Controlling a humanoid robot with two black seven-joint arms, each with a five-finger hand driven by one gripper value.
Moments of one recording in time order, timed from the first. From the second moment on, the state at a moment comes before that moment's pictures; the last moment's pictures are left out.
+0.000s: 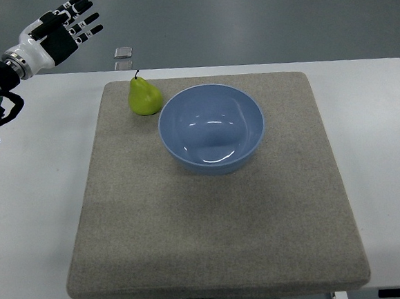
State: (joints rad) left arm -1.09 0.37 -0.51 -0.35 -0.32 -0.55 0.09; right arm 0.01 0.00 0.10 0.12 0.00 0.06 0.21
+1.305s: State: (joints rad) left arm -1.17 0.42 -0.48 -0.41 0.59 -0.56 0.00; right arm 0.01 0.00 0.10 0.12 0.00 0.06 0.21
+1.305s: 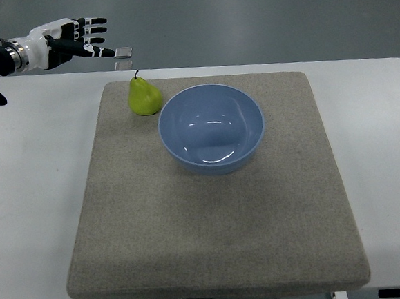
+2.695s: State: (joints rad) left arm -1.19 0.26 -0.31 -0.49 1.33 -0.37 -0.11; right arm 0.01 0.00 0.10 0.12 0.00 0.06 0.21
